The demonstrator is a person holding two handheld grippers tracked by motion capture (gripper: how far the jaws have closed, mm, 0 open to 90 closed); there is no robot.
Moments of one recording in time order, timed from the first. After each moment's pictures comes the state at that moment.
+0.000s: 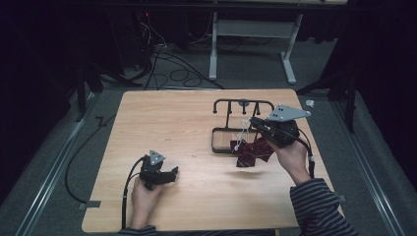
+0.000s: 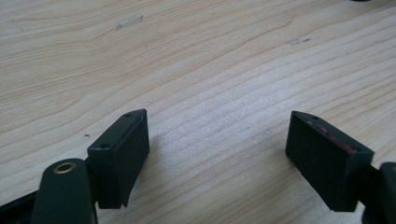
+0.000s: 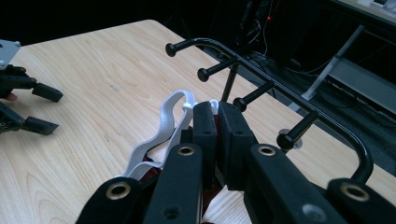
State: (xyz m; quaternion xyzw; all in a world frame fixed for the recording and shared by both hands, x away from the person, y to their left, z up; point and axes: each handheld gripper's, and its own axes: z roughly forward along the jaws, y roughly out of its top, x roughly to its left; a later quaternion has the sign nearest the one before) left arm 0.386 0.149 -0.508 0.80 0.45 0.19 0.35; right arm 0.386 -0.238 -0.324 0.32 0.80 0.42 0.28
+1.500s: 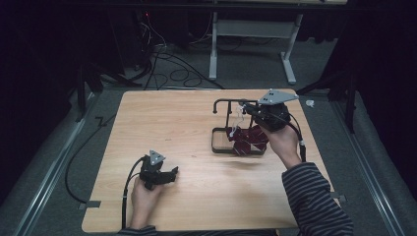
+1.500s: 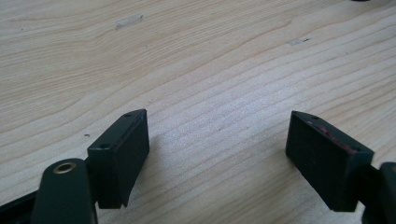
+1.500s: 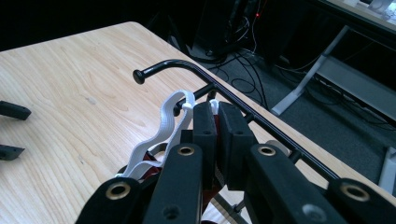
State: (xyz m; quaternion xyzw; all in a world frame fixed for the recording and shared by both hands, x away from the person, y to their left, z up) left arm 0.386 0.149 -0.508 0.80 0.45 0.19 0.36; right arm 0.423 -0.222 -0.312 0.33 0.80 0.40 0.30
